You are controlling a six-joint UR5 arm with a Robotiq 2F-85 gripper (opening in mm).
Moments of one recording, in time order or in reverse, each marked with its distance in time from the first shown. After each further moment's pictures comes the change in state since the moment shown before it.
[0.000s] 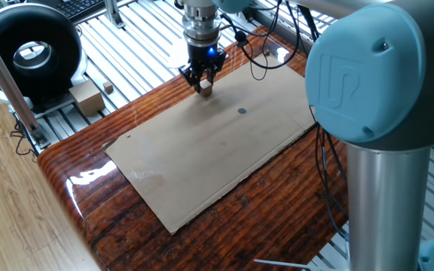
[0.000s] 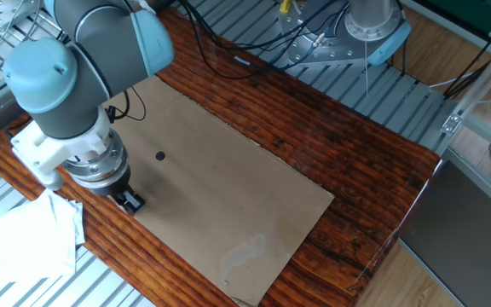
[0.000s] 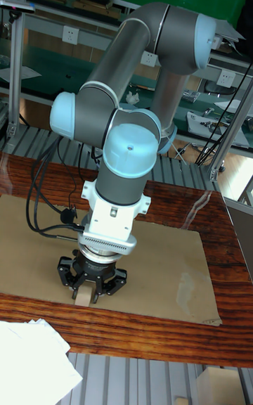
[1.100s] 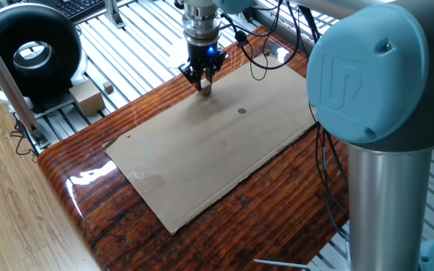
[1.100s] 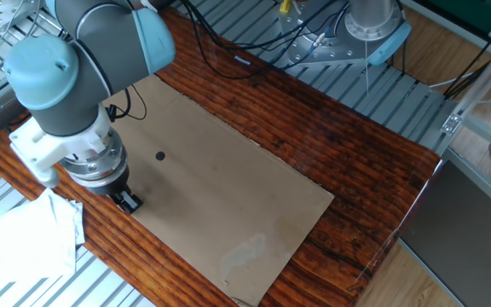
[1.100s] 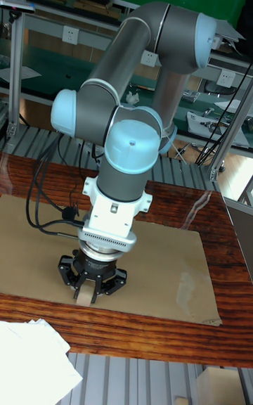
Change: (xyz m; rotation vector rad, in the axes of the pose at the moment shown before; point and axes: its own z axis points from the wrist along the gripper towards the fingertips) arm -0.001 0.002 -0.009 -0.004 -0.005 0.037
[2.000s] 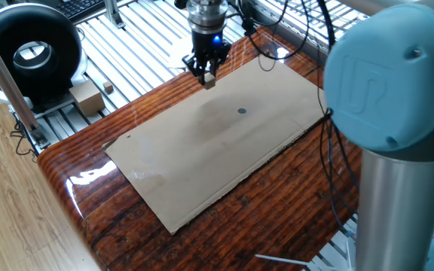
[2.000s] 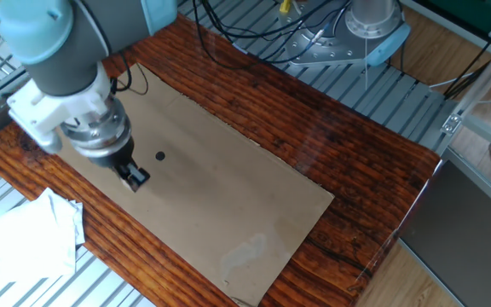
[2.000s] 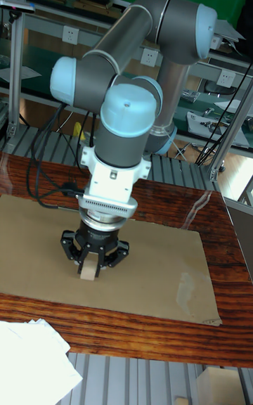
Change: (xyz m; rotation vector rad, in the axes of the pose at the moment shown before) arm 0.035 -0.014 -0.037 -0.019 0.016 -0.050
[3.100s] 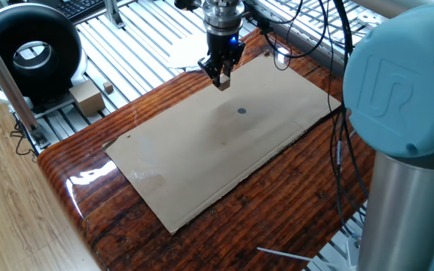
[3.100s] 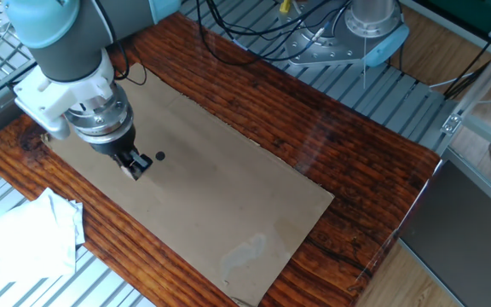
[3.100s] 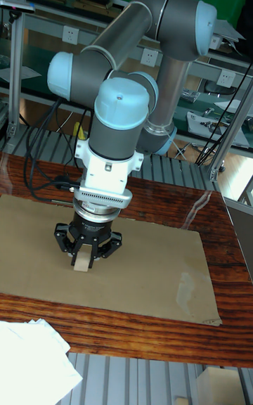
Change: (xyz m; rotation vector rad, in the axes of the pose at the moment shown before) arm 0.013 -0.014 -0.001 0.011 0.000 -0.059
